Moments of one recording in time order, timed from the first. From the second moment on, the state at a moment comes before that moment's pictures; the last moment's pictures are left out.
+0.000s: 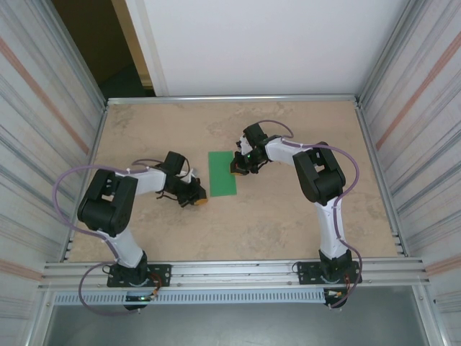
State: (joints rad) left arm -0.33 1.72 0.82 -0.36 0.66 -0.63; right arm 0.51 2.20 1.47 -0.45 -0.54 0.54
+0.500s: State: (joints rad) left arm -0.37 1.79 1.06 -0.25 0.65 -0.73; right arm 0.51 2.07 1.43 -0.54 -0.54 0.66
